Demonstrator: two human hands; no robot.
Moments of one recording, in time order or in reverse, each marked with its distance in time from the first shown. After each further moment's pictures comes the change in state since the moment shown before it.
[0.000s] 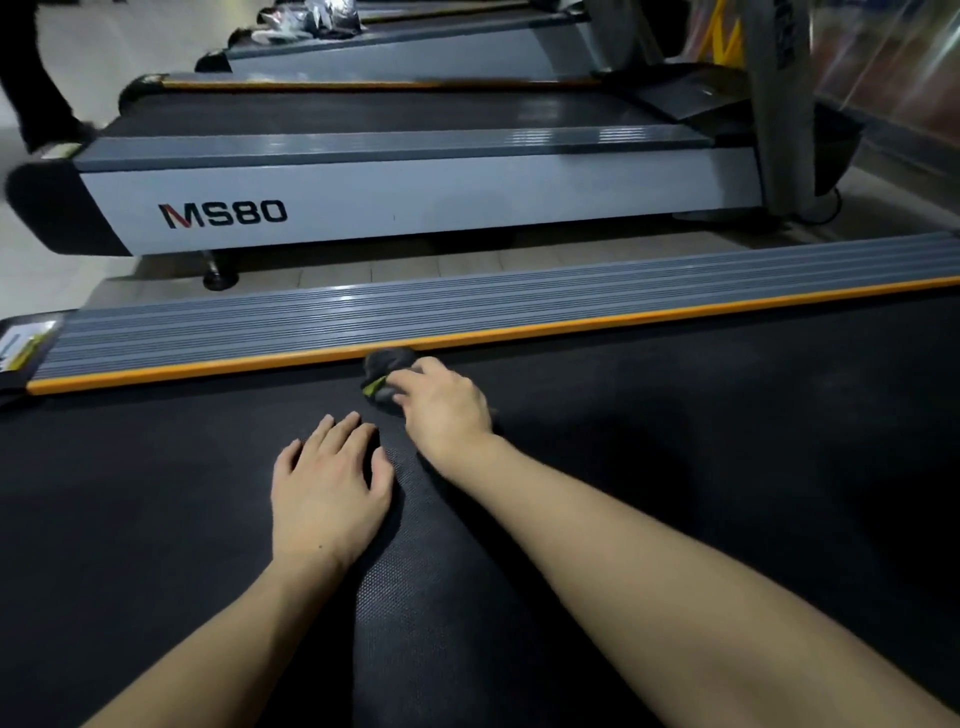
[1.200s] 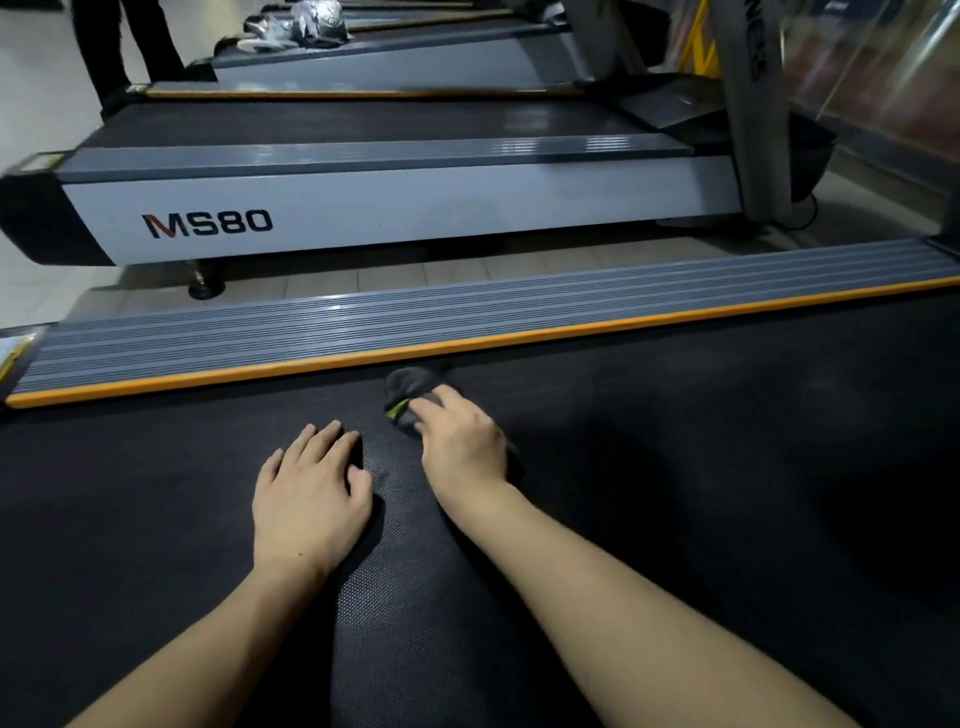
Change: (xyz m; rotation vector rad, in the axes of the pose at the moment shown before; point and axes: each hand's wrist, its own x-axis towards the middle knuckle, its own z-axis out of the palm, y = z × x) left_hand -0.001 0.004 -0.002 0.009 -0.010 -0.011; right_hand -0.041 0.028 0.004 0.018 0.256 0.124
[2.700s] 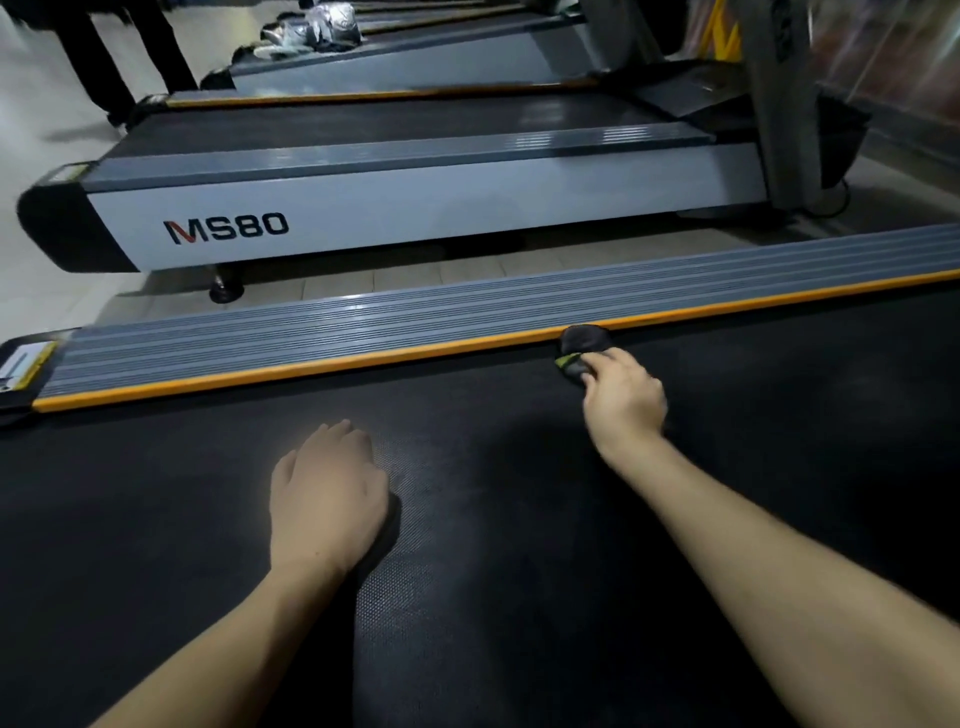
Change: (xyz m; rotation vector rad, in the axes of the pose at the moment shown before) left_hand 0.002 0.002 -0.003 -0.041 -0.012 -0.010; right_hand 0.039 0.138 -0.060 -0.230 0.085 0.334
